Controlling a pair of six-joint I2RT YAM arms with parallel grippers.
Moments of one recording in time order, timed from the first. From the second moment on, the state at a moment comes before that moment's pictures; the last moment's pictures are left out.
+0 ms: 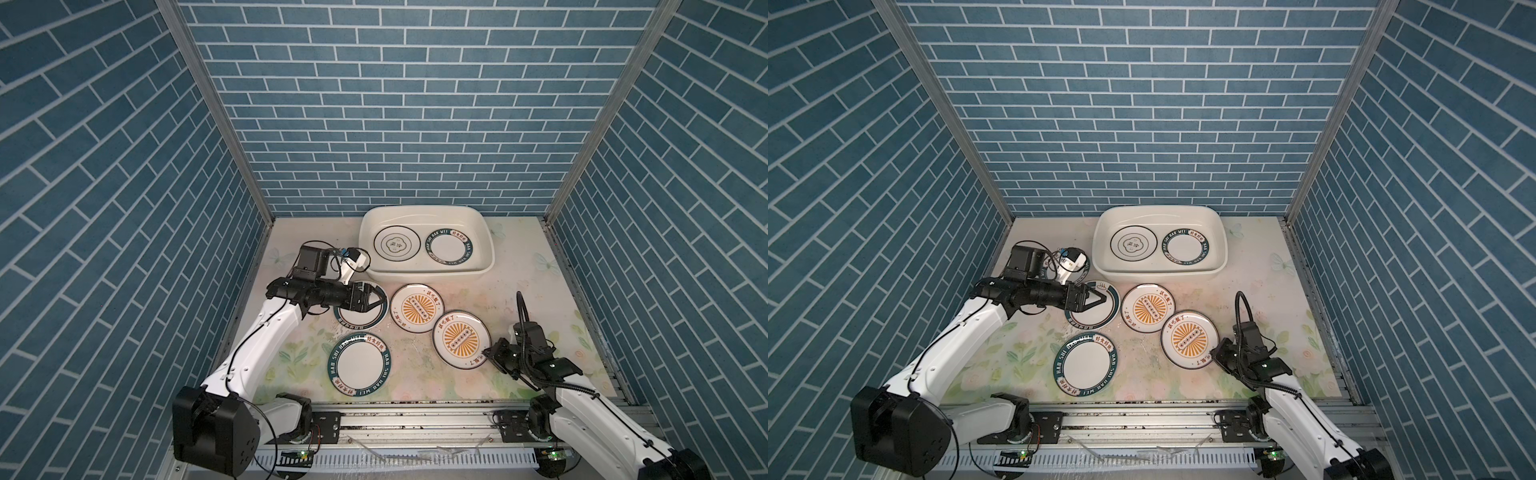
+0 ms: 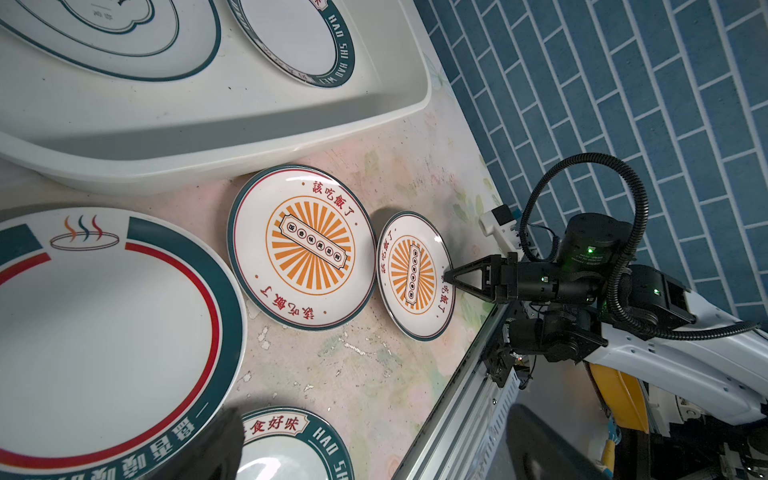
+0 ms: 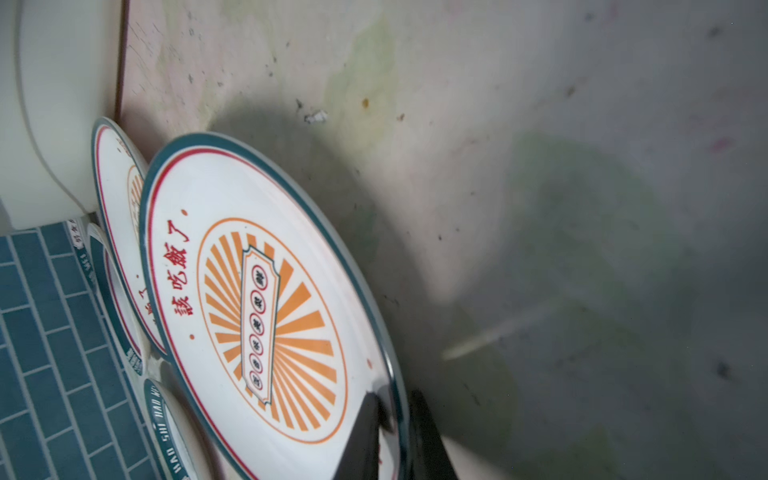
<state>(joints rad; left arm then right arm) -0.24 1.21 1.01 -0.71 0.78 -0.11 0.35 0.73 0.18 -0.39 -0.28 0.98</state>
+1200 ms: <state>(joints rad) -0.24 1.20 0.99 -0.71 0.79 -0.12 0.34 0.46 0.29 -0.74 -0.29 0.94</state>
